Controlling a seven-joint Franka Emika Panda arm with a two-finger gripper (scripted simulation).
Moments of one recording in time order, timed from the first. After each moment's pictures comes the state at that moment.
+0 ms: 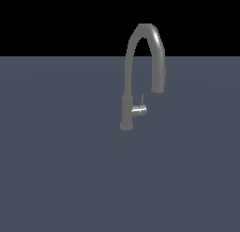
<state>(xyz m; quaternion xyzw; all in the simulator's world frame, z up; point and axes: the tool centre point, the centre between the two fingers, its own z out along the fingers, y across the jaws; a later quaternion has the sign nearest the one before) -0.116 -0.009 0.462 -0.98 0.12 0.15 0.11</state>
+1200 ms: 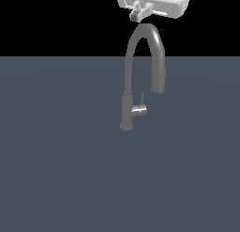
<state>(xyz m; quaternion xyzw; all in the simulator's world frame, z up) -0.002 -0.043 0.383 -0.89 0.24 0.31 0.24</state>
